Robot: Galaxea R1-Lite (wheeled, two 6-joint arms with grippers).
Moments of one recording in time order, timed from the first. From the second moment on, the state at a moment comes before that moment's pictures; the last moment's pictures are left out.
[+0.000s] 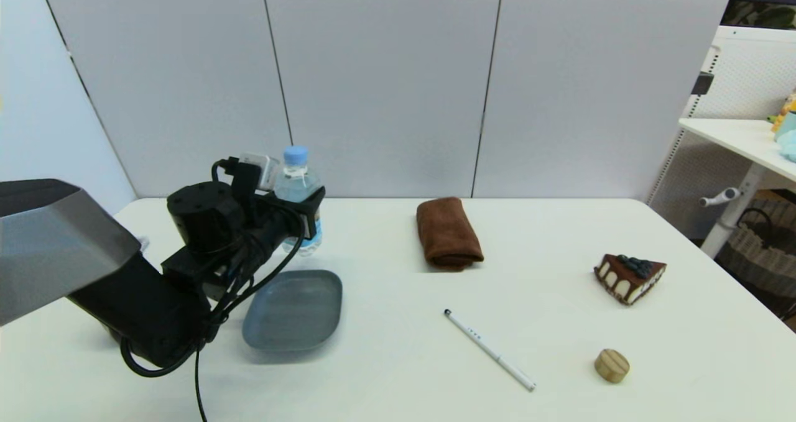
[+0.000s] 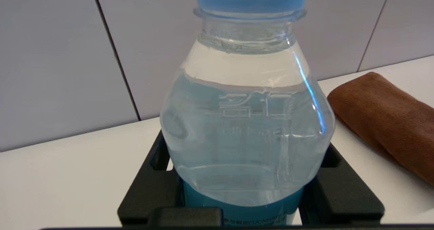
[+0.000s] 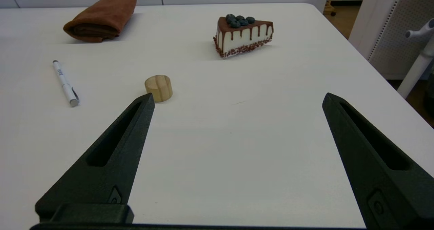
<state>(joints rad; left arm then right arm) -0.38 2.02 -0.67 -1.40 0.05 0.05 0.00 0.00 0.00 0.00 0.00 0.01</state>
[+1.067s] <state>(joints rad) -0.38 2.10 -0.67 -1.48 0.05 0.04 0.00 0.00 0.00 0.00 0.00 0.01</state>
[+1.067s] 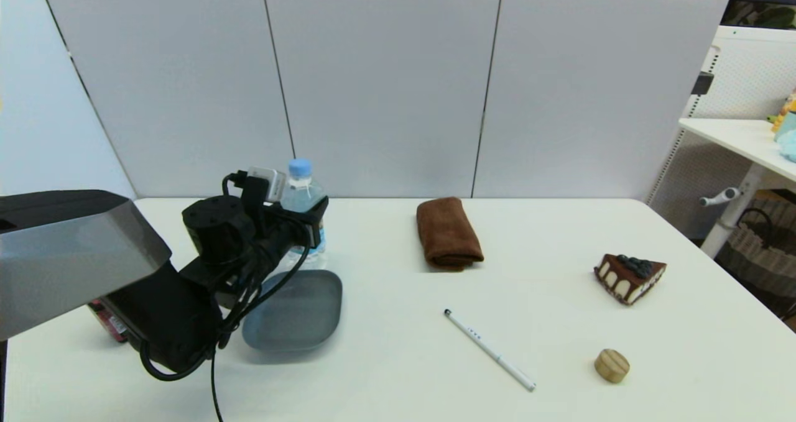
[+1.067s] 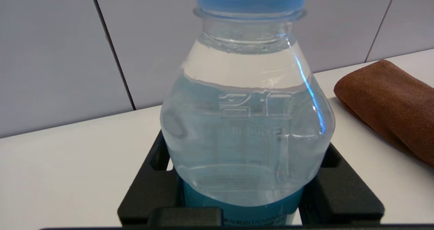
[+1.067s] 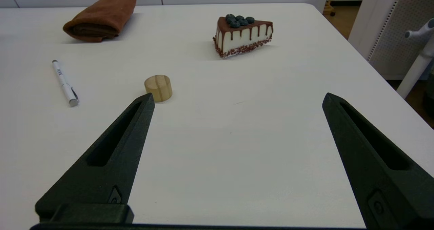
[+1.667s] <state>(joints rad) -0.38 2.11 -0.67 -1.49 0.05 0.03 0.00 0.00 0.00 0.00 0.00 0.01</state>
